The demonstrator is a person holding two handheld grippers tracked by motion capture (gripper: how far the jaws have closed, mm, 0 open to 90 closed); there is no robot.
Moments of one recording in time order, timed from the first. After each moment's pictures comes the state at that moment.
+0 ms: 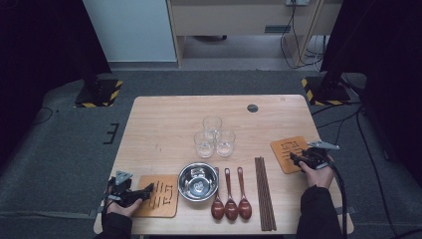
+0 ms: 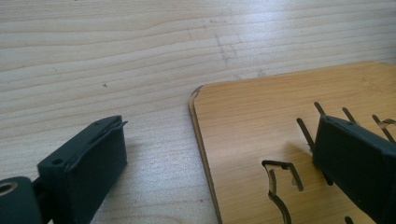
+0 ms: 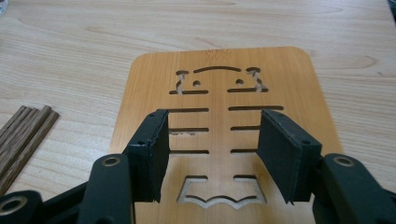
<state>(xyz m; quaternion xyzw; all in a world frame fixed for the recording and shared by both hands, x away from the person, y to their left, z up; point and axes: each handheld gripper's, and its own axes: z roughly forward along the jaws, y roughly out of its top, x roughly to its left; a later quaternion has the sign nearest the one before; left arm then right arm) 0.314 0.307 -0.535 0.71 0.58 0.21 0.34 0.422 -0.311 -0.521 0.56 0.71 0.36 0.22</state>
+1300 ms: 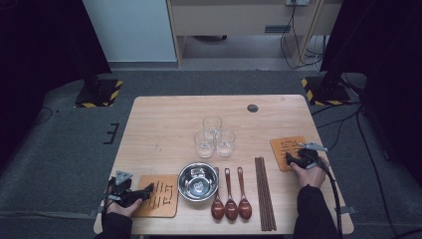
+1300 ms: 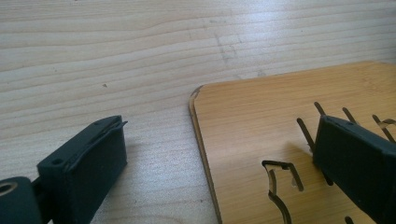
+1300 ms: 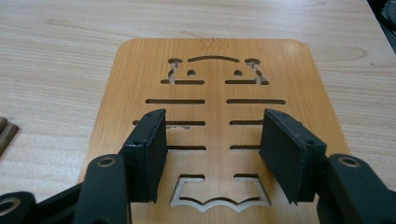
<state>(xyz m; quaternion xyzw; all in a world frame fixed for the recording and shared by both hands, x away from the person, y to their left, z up) 0.314 0.307 -0.535 0.71 0.58 0.21 0.34 0.425 -0.286 -0.534 0.59 0.69 0.31 0.27</state>
